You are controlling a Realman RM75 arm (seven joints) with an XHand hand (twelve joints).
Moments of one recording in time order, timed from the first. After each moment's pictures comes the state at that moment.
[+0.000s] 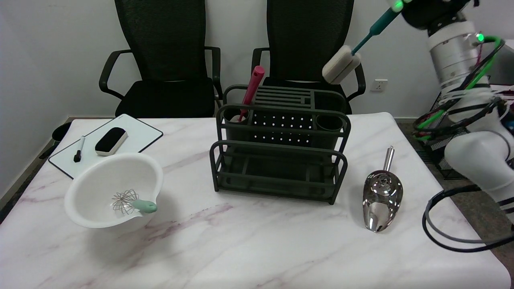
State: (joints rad) arm 0.08 -0.83 -1.42 1.70 0.87 0.40 1.80
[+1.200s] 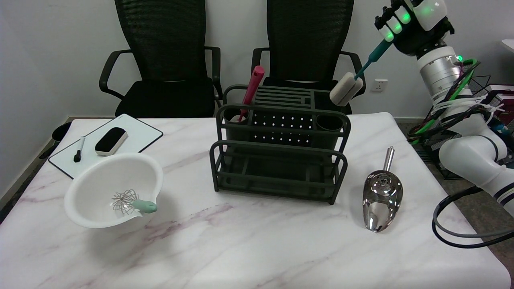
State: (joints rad) arm 0.16 -0.75 -1.56 1.41 0.85 0.46 1.93
